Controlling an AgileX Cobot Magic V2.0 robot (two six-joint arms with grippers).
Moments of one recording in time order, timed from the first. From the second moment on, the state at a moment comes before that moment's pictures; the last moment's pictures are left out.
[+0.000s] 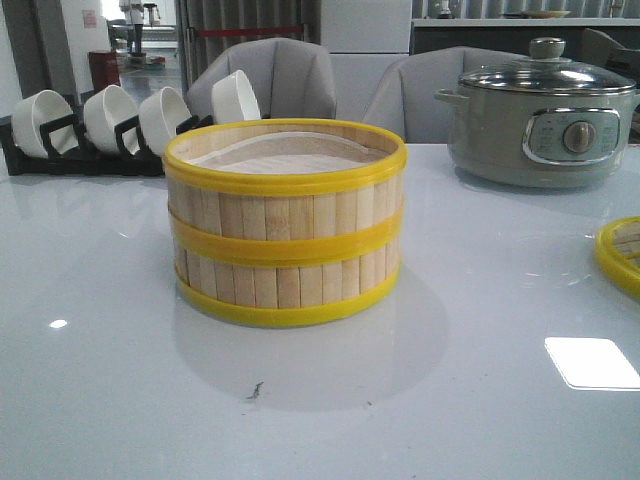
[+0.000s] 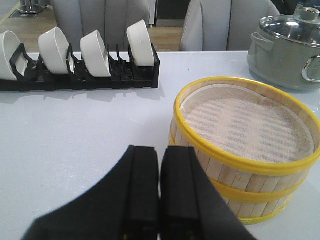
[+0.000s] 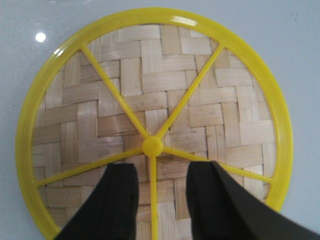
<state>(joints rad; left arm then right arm) -0.34 0.75 -0.48 -0.12 0.06 0.00 -0.25 1.74 -1.24 -0.06 0.63 0.20</state>
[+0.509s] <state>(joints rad) -0.34 0.75 -0.48 -0.12 0.06 0.00 -0.25 1.86 -1.25 -0.06 0.59 0.20</state>
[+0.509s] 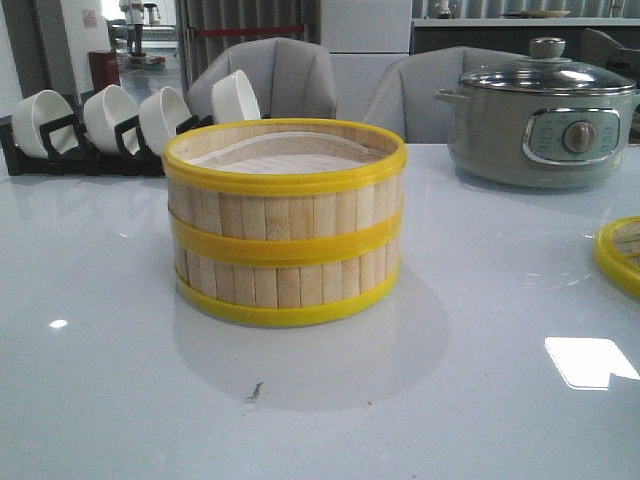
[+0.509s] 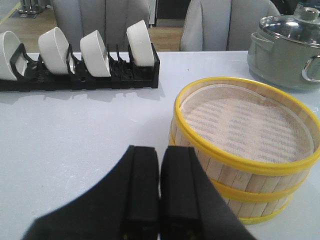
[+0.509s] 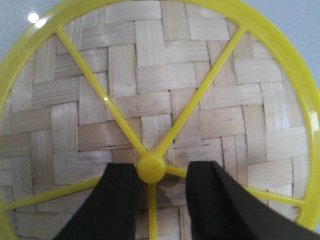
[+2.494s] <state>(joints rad) -0.34 0.75 -0.48 -0.12 0.06 0.00 -0.08 1.86 -1.51 -0.06 0.71 0.20</state>
